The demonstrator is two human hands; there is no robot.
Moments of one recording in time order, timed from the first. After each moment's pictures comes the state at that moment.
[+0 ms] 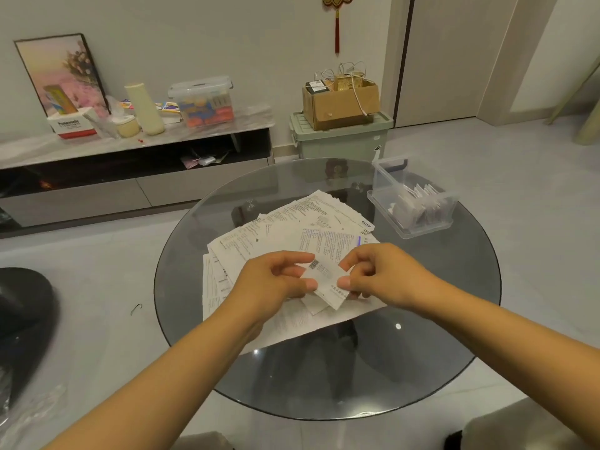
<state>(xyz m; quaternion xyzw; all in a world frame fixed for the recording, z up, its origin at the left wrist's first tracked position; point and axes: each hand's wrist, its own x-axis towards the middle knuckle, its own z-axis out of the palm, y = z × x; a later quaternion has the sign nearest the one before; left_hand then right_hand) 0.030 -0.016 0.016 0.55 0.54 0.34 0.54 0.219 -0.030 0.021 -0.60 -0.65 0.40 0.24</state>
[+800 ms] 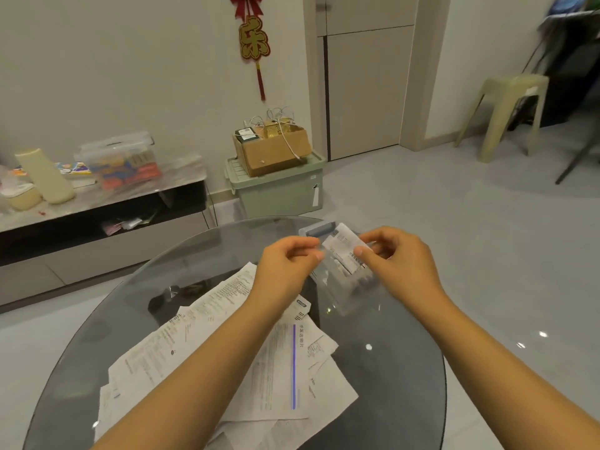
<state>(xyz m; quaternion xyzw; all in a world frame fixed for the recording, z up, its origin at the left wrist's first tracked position) 0.180 0.109 0.055 0.65 0.46 0.37 0.47 0.336 0.043 0.052 -0.70 -0.49 0.16 0.49</state>
